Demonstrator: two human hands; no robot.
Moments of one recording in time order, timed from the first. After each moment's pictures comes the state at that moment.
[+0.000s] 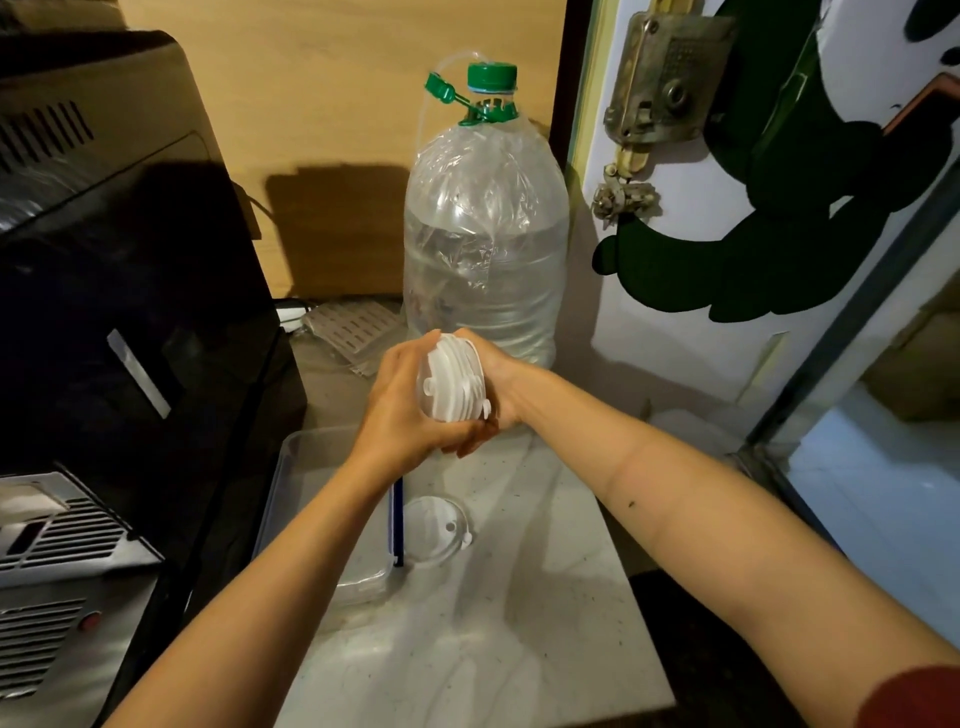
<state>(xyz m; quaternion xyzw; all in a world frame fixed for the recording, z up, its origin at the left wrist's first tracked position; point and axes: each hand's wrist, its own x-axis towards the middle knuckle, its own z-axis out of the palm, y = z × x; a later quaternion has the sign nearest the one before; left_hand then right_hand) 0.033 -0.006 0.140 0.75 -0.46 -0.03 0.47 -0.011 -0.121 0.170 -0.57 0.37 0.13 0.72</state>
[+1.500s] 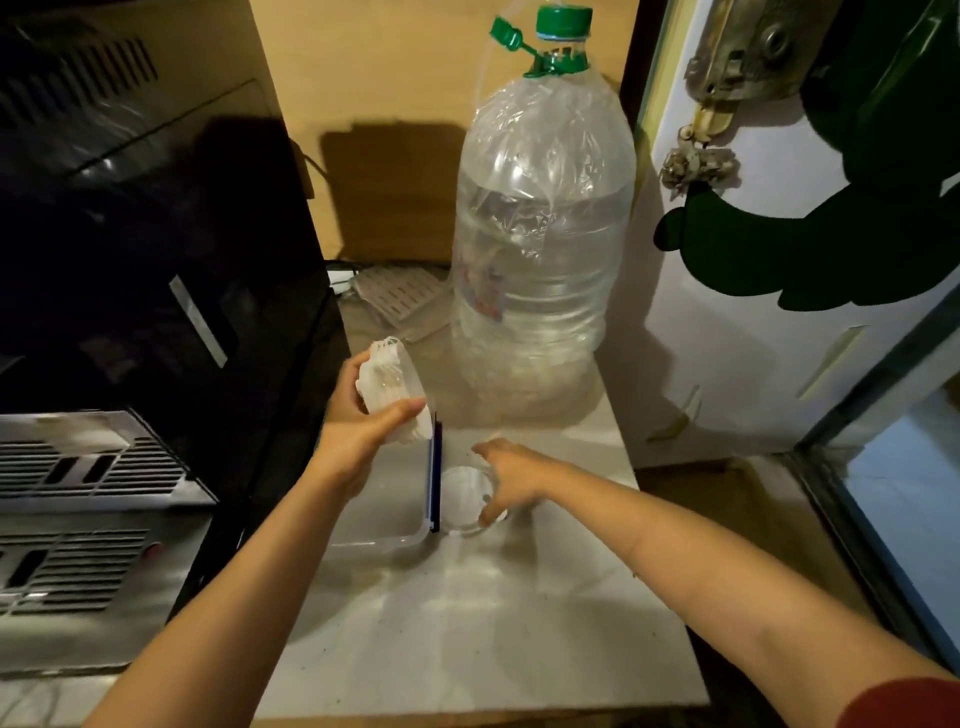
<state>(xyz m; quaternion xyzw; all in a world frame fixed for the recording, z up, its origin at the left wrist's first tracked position) 0.063 0.050 0.105 0.65 -0.22 -0.19 0.70 -0.025 -0.107 0.027 -0.94 0.17 0.21 0.23</state>
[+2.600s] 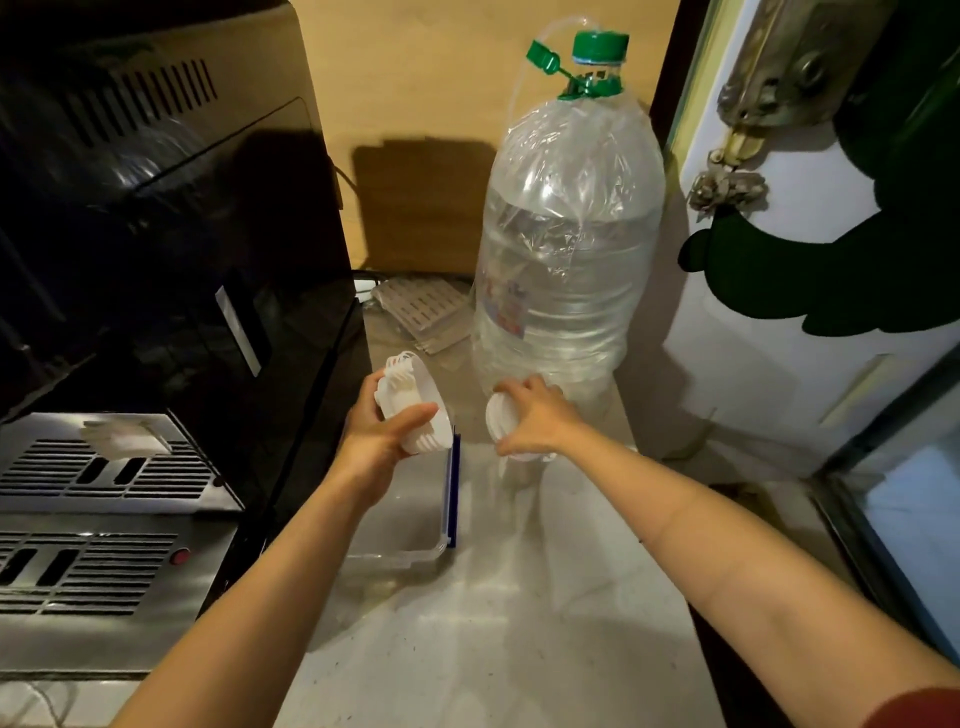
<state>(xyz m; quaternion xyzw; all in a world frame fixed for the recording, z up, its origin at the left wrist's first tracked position) 0.075 0.047 0.099 0.61 -0.14 -0.25 0.74 0.004 -0.129 0.079 -0.95 0.26 0.06 0.19</state>
